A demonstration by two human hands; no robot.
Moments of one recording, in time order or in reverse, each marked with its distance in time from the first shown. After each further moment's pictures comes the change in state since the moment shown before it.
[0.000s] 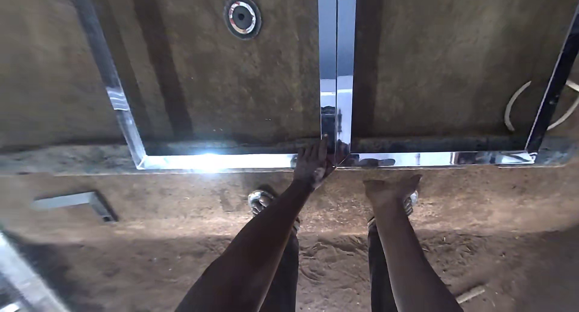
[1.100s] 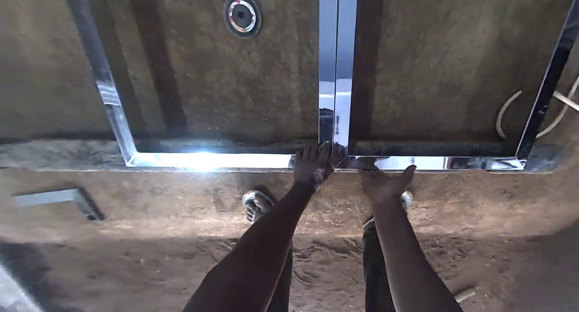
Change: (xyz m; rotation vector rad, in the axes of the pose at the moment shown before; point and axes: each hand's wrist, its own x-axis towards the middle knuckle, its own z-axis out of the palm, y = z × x) left_hand 0.001 0.010 0.004 -0.006 -0.085 -0.093; right_hand 0.010 -0.008 0.011 -0.017 -0.189 0.065
